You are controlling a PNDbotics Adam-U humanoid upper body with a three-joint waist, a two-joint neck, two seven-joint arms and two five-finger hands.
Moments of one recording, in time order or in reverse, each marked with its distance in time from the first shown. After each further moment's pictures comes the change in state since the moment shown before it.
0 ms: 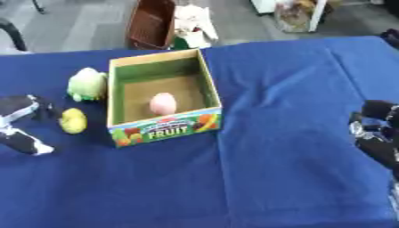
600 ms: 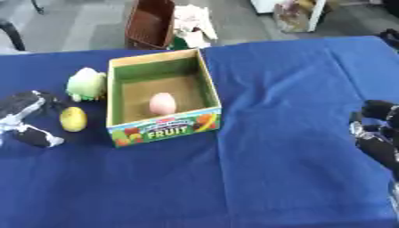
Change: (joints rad) left arm -0.058 -0.046 -0.035 0.093 -0.032 0.043 0.153; right arm 0.000 0.000 0.000 0.000 0.000 0.000 0.001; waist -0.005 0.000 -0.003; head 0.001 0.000
